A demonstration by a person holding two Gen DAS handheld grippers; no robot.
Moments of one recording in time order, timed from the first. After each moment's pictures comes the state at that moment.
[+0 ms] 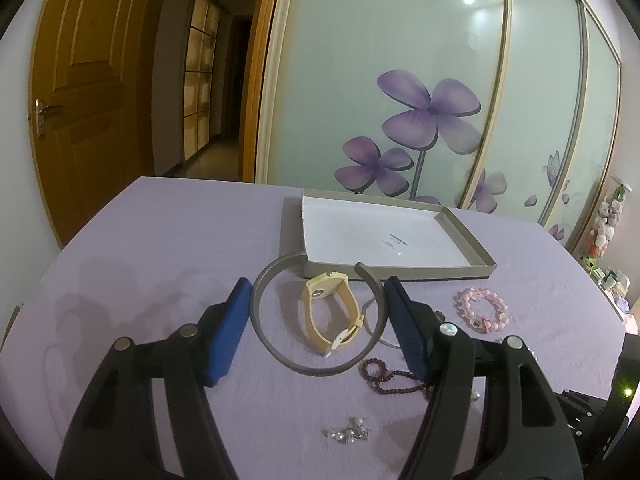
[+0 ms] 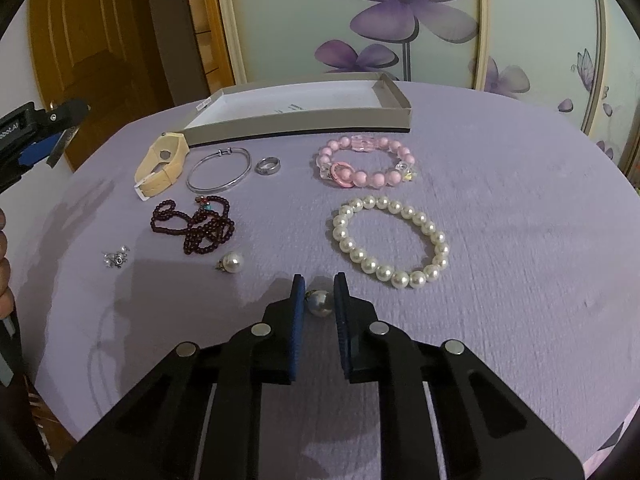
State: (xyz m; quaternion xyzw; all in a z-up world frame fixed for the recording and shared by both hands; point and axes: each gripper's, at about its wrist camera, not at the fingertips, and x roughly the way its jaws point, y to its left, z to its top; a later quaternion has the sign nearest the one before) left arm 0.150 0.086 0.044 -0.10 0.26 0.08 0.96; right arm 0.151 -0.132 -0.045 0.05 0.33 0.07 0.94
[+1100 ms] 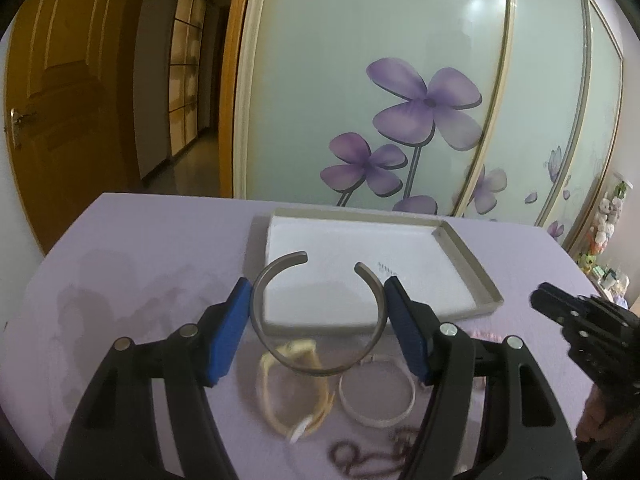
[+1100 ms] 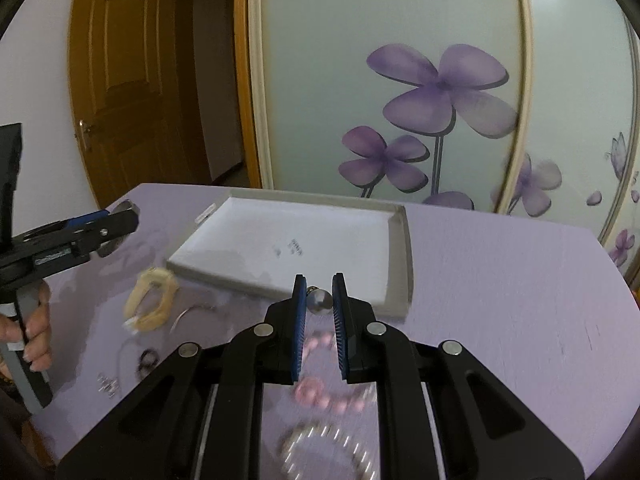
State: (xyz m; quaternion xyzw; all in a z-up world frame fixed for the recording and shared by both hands) left arm 0.254 0.080 0.055 -0.09 0.28 0.06 0.95; right arm 0.267 -0.156 0.053 -0.01 0.22 0.14 0.96
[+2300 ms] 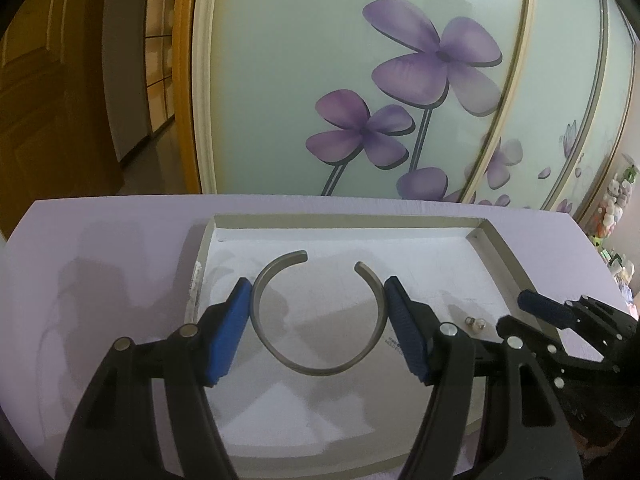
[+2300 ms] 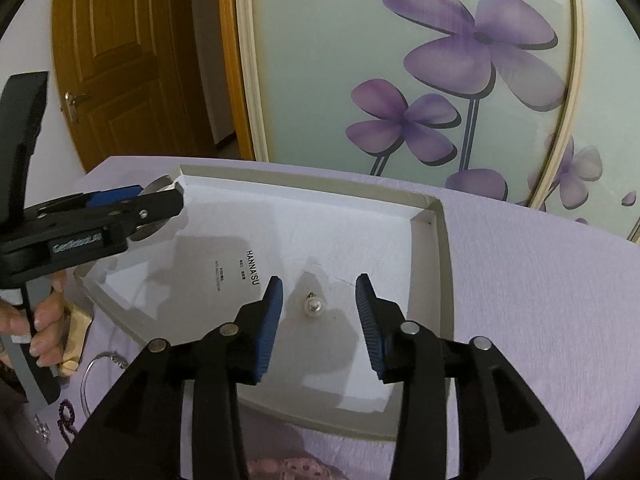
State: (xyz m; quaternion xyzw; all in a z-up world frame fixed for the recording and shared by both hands) left arm 0.399 0.085 0.001 -0.09 0.35 0.04 0.93; right arm 0.381 -0.143 0.016 -0.03 0.29 0.16 0.94
